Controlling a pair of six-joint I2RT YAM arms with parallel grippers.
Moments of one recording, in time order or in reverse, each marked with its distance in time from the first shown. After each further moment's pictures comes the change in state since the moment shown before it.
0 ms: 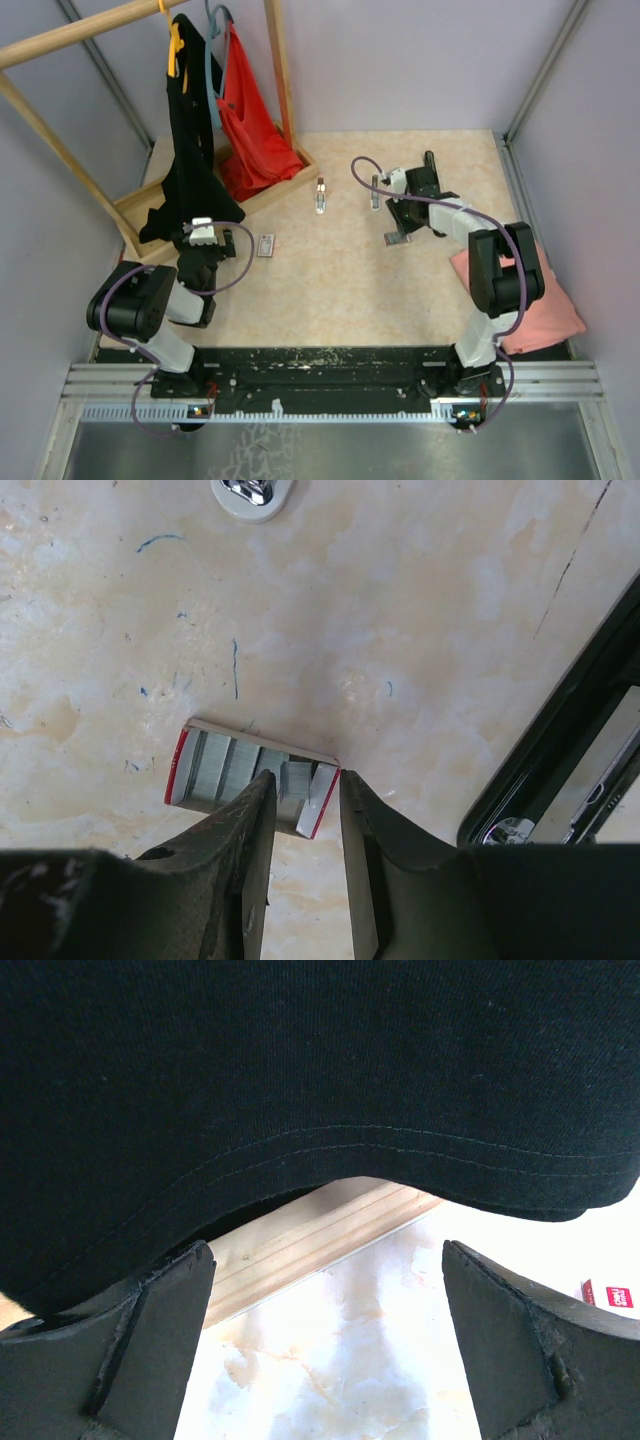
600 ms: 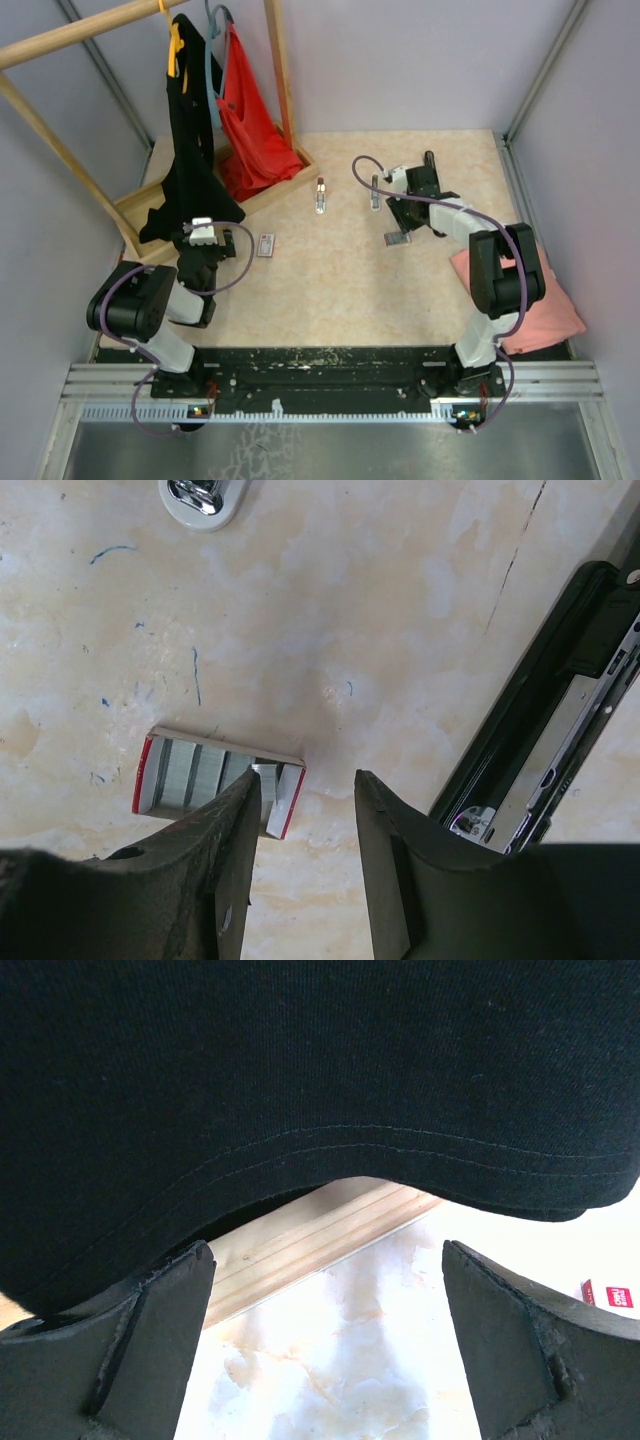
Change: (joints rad) left arm 0.000 0.000 0.000 0.000 0.000 0.000; right arm 0.000 -0.014 -0.001 0.023 0.068 -0.004
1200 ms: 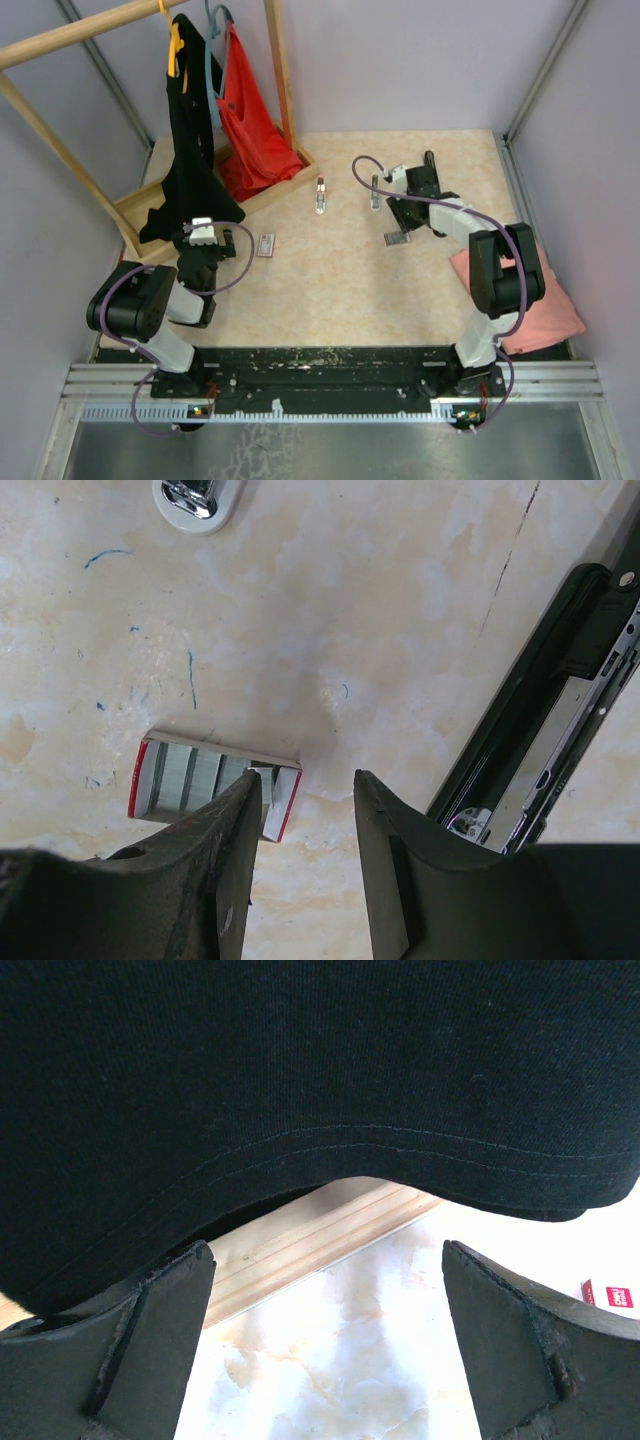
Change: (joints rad) left arm 0.000 0.000 0.000 0.000 0.000 0.000; right arm 0.001 0.002 -0.001 0.008 0.011 -0.001
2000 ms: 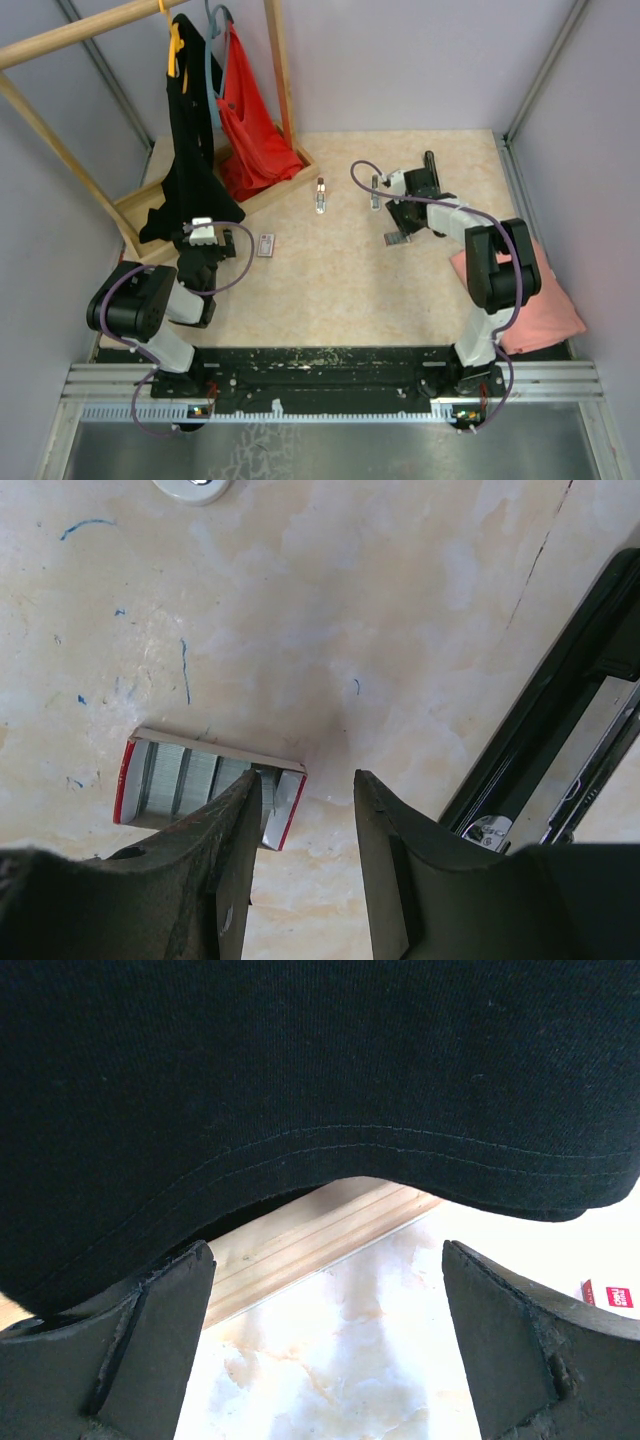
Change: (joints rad) left arm 0.000 0.000 0.000 0.000 0.000 0.000; right arm 0.000 0.037 -0.001 -0.003 0.002 -0.018
